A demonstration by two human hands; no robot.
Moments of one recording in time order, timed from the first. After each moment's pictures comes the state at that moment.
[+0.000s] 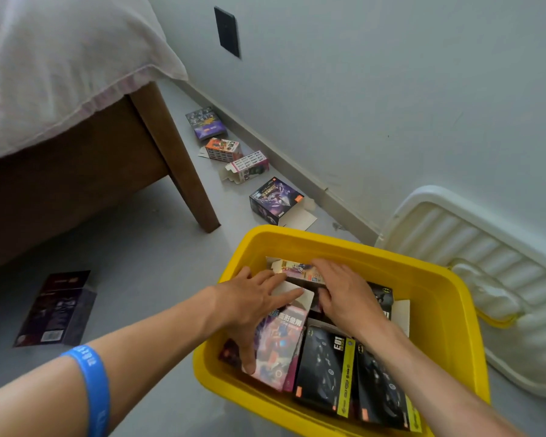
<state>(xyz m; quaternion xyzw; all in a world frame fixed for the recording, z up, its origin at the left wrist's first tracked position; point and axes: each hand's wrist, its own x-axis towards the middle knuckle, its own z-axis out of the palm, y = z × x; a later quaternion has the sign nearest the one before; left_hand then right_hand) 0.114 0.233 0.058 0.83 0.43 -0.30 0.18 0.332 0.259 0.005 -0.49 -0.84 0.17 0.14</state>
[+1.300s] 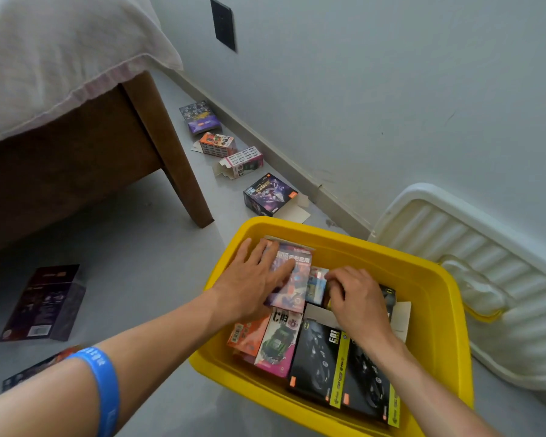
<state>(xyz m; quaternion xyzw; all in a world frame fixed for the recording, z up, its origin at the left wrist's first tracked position) 0.126 0.234 0.038 0.83 0.54 -0.16 0.02 0.353 0.244 0.002 -0.55 -0.78 0.15 0.25</state>
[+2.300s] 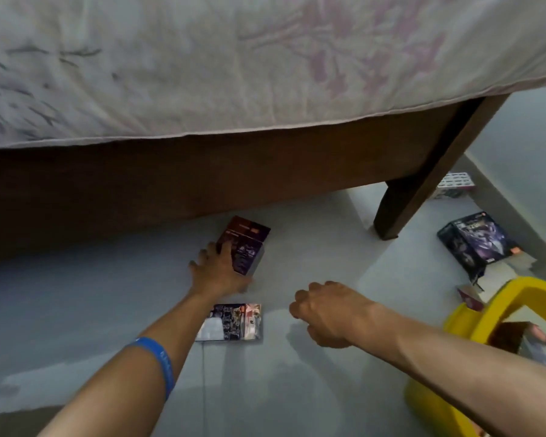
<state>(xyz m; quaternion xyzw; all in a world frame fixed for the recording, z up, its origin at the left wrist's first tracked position) -0.266 0.062 -0.031 0.31 0.92 0.00 0.22 -0.046 0.163 0.066 -0.03 -0.95 0.03 -0.30</state>
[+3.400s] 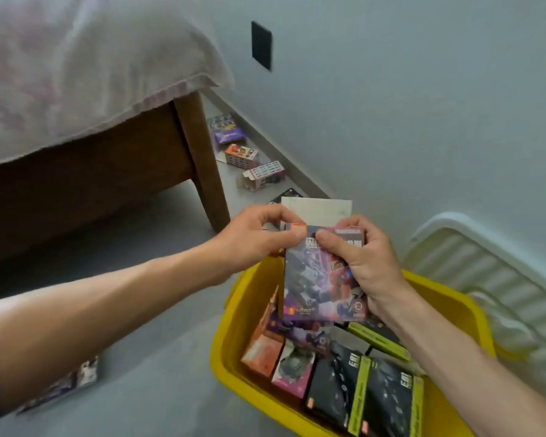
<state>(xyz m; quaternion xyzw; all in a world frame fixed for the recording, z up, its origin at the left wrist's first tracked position) 0.092 0.247 0.170 0.52 0.61 0.32 0.50 0.285 0.280 0.126 -0.44 -0.50 0.61 0.44</state>
